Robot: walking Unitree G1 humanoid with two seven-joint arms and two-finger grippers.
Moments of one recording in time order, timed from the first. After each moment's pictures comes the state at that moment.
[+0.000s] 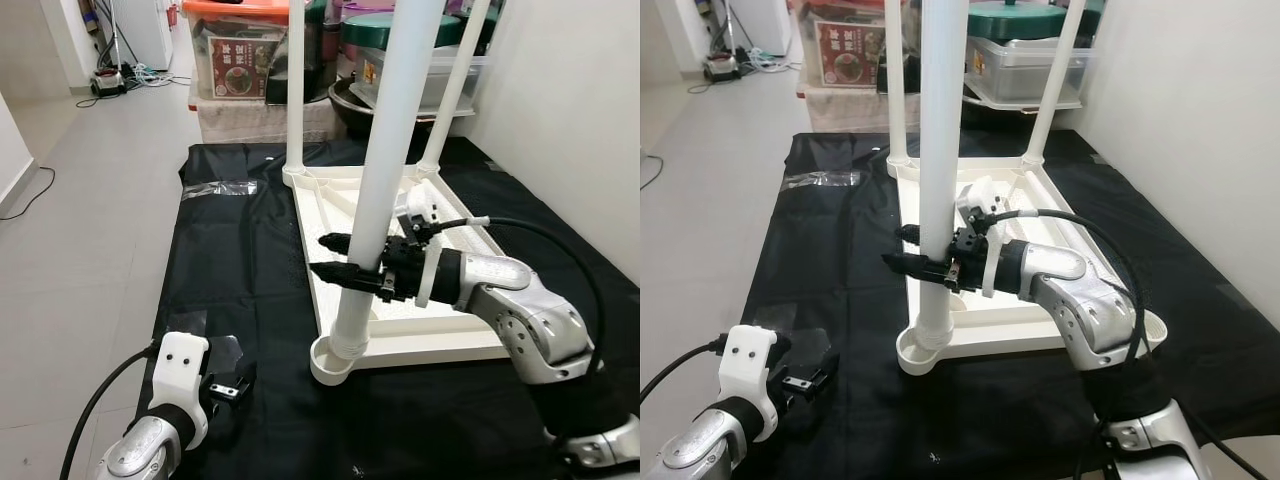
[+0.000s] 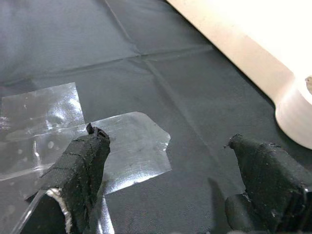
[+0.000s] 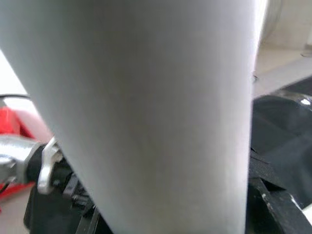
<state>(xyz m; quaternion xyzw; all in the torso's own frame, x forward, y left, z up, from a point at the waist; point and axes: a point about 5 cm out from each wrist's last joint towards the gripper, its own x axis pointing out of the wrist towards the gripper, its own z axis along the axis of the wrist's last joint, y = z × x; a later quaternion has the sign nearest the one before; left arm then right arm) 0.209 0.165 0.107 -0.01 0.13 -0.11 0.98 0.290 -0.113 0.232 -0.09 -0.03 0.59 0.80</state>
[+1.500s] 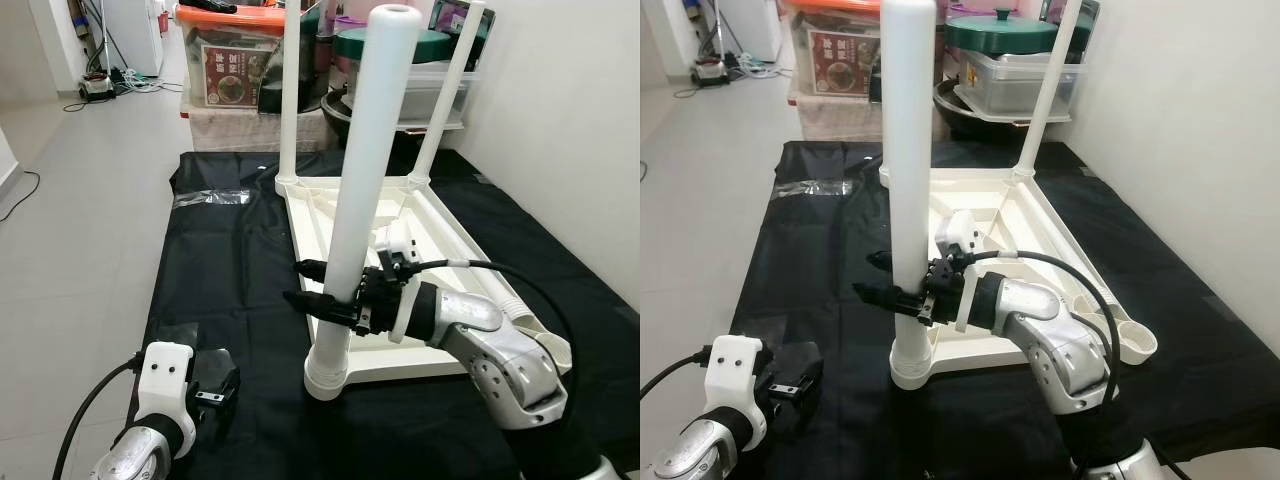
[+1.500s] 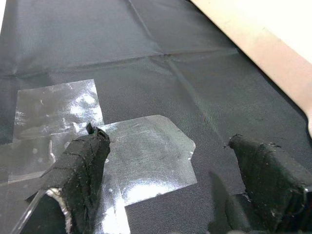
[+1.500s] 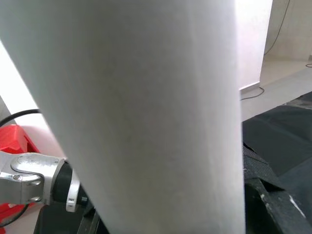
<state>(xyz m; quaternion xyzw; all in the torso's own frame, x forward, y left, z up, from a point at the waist) 0.204 0.176 0.098 -0.02 0.15 -0.07 0.99 0.272 -0.088 0.203 -0.02 -0.03 0.60 0.80</state>
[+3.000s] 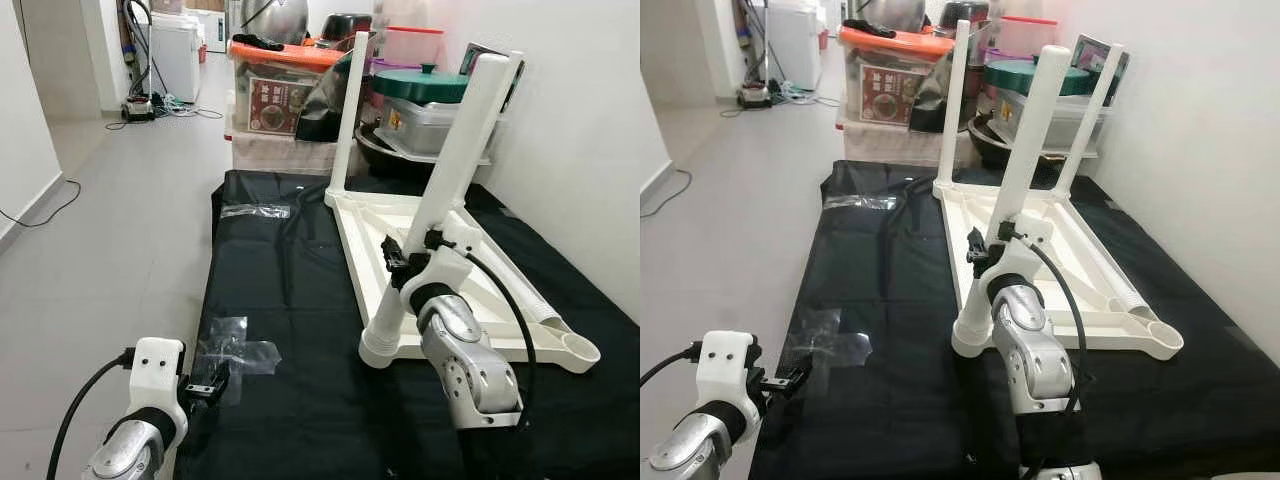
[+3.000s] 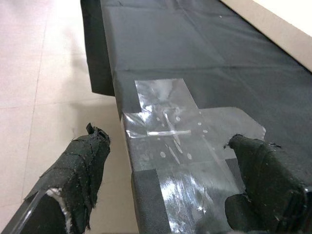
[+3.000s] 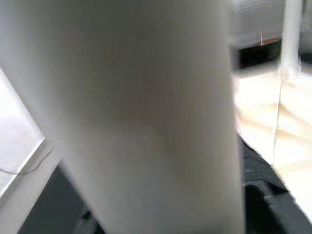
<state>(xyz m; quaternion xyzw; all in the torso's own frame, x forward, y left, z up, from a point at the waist) 0.210 0.189 0.096 -0.01 0.15 -0.04 0.99 0.317 -0.132 0.150 0.09 0.07 0.00 0.99</state>
